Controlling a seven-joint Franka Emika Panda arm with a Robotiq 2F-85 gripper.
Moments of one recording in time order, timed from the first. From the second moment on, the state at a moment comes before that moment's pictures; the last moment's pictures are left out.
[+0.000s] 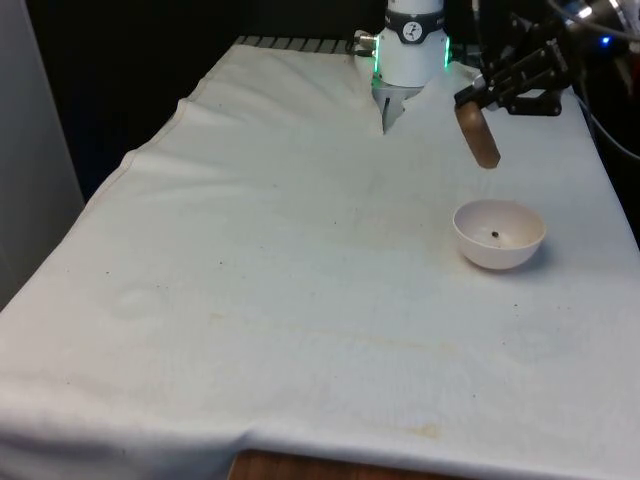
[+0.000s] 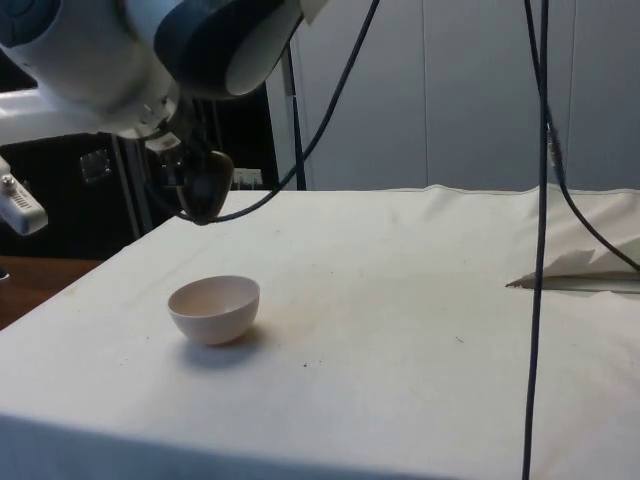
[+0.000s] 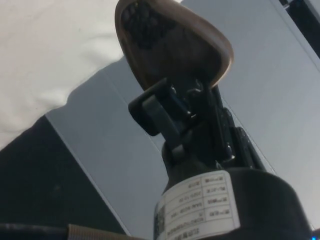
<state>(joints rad) 0.10 0.58 0.46 -1.64 -1.14 1.52 0.80</state>
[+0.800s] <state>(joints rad) 0.12 0.65 0.55 -1.62 -1.29 1.39 0.82</state>
